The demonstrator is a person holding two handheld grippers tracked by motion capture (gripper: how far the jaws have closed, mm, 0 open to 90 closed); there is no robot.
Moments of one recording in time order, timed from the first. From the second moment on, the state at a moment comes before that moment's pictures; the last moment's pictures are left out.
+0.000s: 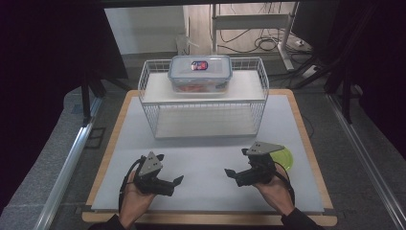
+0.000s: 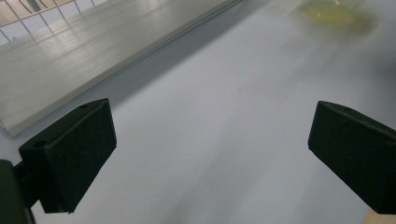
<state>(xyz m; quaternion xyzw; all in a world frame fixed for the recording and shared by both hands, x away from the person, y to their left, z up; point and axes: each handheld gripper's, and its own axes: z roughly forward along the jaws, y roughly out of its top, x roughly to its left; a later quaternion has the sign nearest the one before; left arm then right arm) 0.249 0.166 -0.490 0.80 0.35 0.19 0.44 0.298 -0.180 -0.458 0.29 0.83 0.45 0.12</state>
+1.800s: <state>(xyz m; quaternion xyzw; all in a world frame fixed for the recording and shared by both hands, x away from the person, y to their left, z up) 0.239 0.176 -0.515 0.82 0.36 0.20 0.40 0.331 -0.330 -0.464 0.51 0.75 0.34 0.24</state>
